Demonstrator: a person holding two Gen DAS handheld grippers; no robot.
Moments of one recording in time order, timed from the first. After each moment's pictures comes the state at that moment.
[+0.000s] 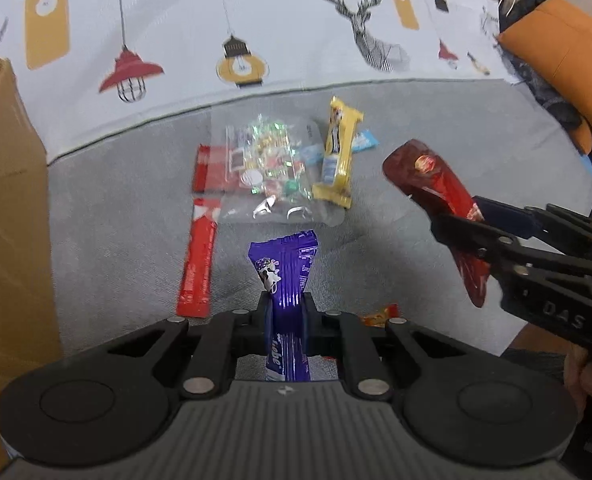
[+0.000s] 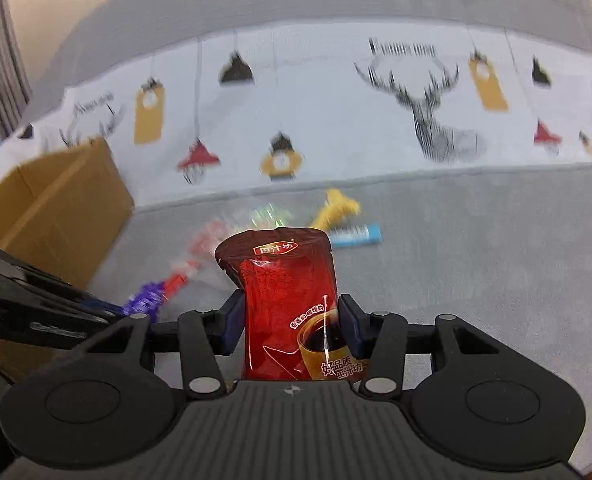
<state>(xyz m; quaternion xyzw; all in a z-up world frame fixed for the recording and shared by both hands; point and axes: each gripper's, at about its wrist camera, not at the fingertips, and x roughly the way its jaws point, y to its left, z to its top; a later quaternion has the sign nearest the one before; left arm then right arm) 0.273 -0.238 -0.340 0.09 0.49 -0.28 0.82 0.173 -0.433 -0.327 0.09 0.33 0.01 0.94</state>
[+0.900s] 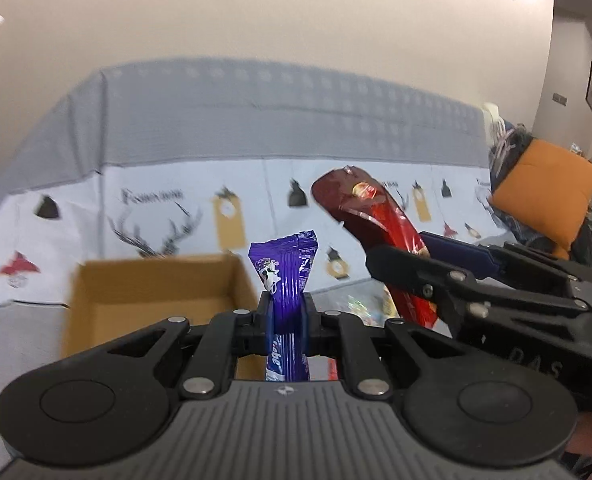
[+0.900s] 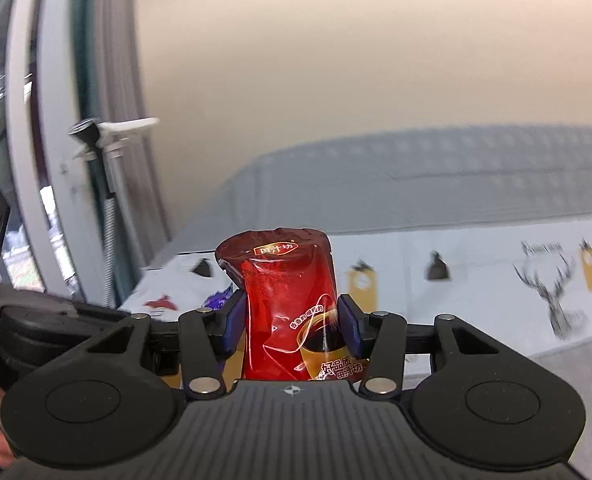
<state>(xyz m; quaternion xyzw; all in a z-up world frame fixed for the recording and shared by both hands) 0.179 0.003 -0.091 0.02 0.28 -0.24 0.93 0.120 -0.200 -0.110 0.07 0.14 0.11 0.98</state>
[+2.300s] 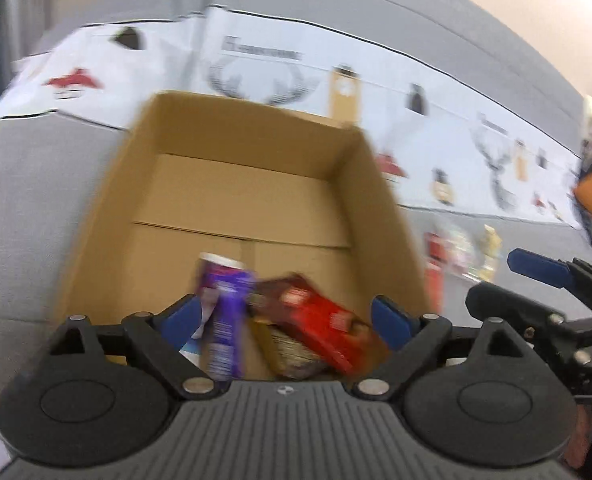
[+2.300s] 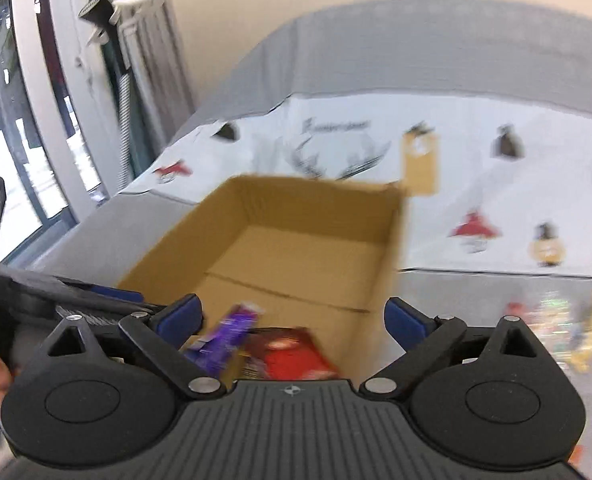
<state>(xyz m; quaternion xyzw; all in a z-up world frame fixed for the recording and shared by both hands) 0.231 0.056 -0.236 -0.04 0.42 -0.14 0.90 0.189 -0.173 -0.227 0.06 0.28 0.17 0.94</state>
